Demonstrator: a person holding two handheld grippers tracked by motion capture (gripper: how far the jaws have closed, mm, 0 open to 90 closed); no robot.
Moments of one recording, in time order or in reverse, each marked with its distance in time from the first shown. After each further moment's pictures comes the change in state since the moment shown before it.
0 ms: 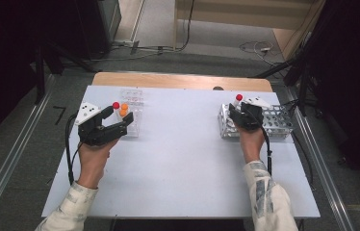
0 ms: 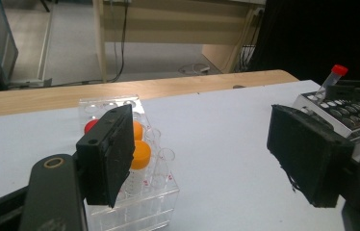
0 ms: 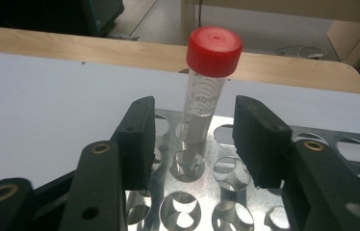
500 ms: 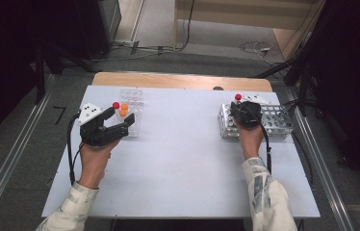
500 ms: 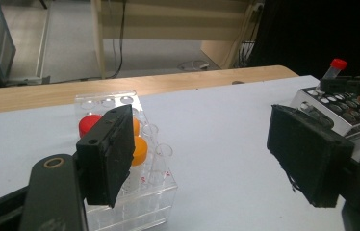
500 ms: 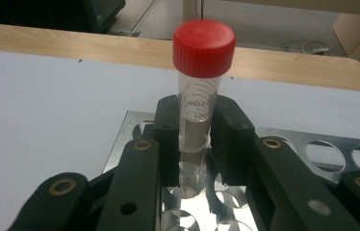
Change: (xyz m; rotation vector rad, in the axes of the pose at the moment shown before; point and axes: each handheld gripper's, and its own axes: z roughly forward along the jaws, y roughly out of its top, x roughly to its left) left arm -0.001 -0.002 0.002 0.013 0.000 0.006; right arm -0.003 0.003 0.010 0.017 0.015 0.007
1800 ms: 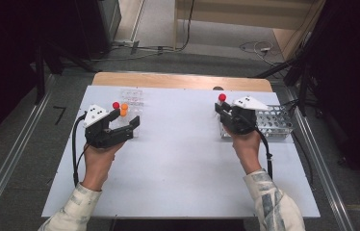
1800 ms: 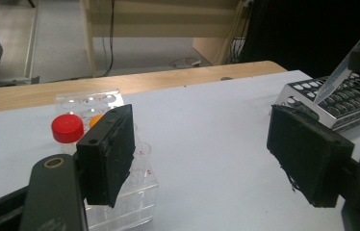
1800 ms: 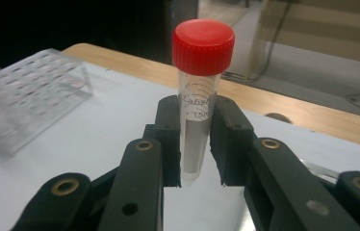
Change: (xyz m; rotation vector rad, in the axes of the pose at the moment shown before) left arm -0.014 -0.002 0.003 0.011 -0.040 0.016; right arm 0.062 0.021 -0.082 -0.110 0.258 -0.148
